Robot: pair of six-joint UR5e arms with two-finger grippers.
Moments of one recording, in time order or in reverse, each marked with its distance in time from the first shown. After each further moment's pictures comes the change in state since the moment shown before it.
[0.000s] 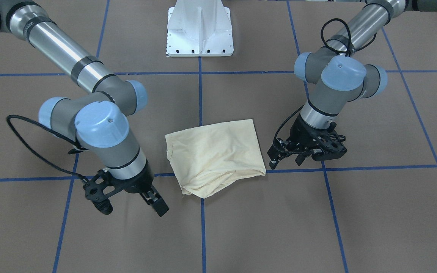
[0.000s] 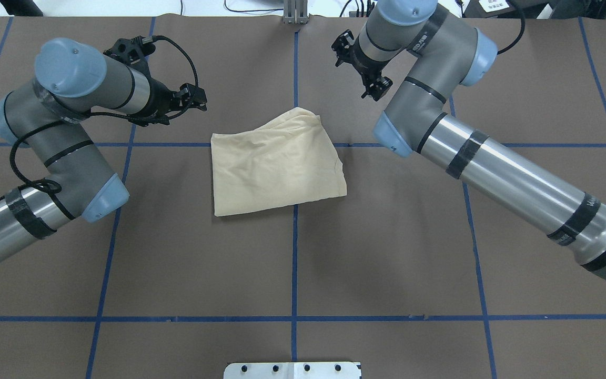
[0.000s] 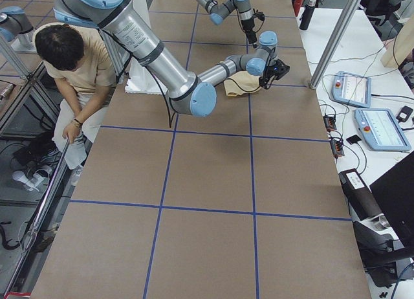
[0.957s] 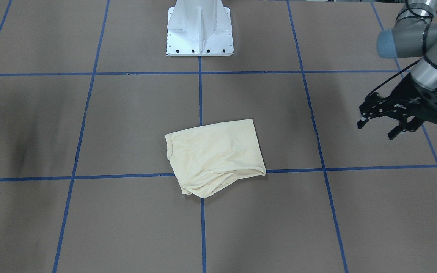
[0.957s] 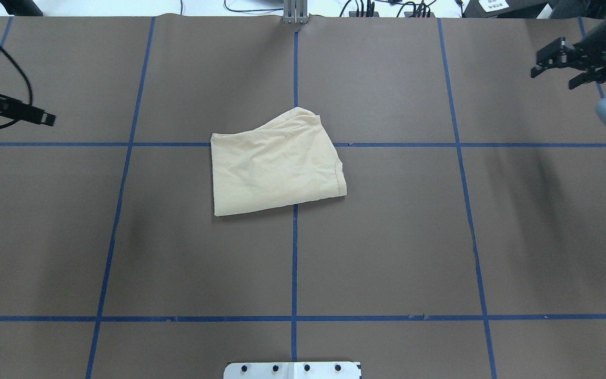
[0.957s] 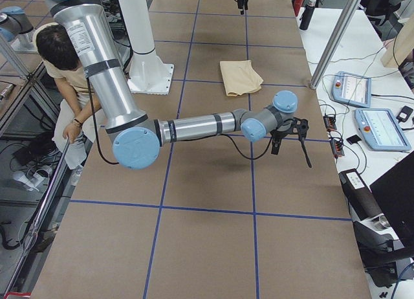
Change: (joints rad) left arm -0.340 0.419 -0.233 0.004 -0.300 0.851; right arm 0.425 -0.507 0.190 -0.007 0.355 -1.106
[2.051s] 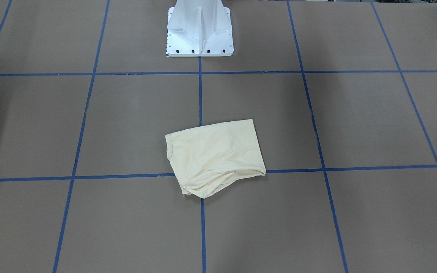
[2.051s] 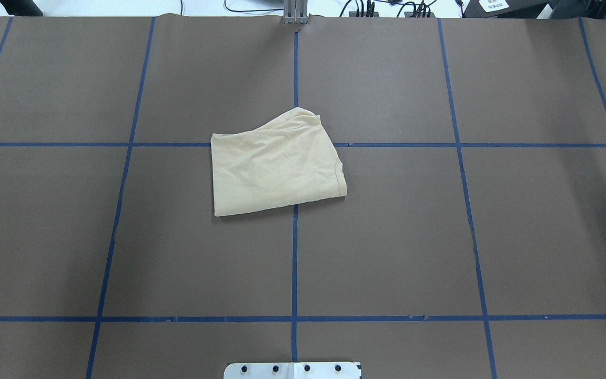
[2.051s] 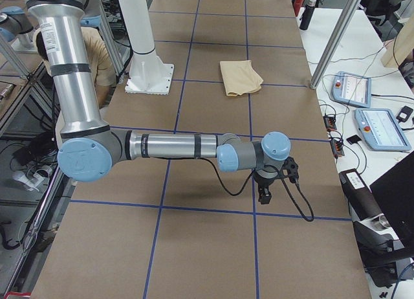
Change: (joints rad) left arm -0.369 0.266 -0.192 0.162 -0.140 0.393; right arm 0.189 -0.186 0.095 -0.298 0.008 -0.691
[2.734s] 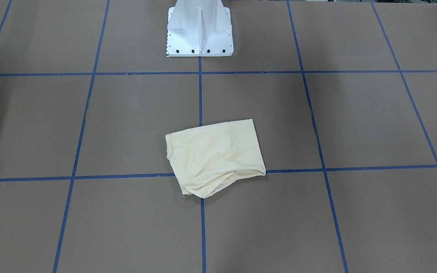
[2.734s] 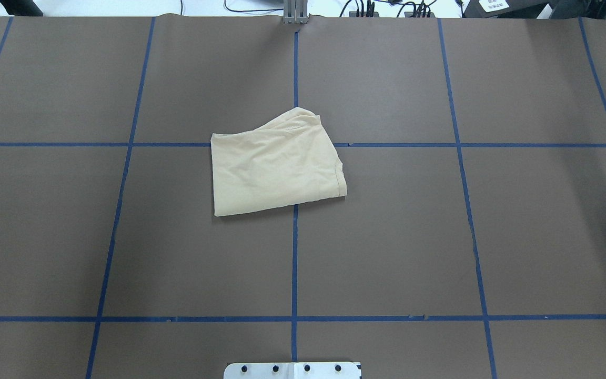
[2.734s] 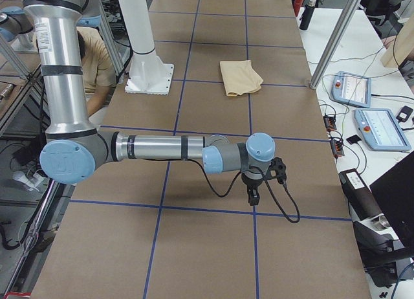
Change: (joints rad) left arm 0.013 -0.013 -0.041 0.060 0.008 -0.002; right arm 0.002 -0.069 0.069 0.014 -0.001 0.005
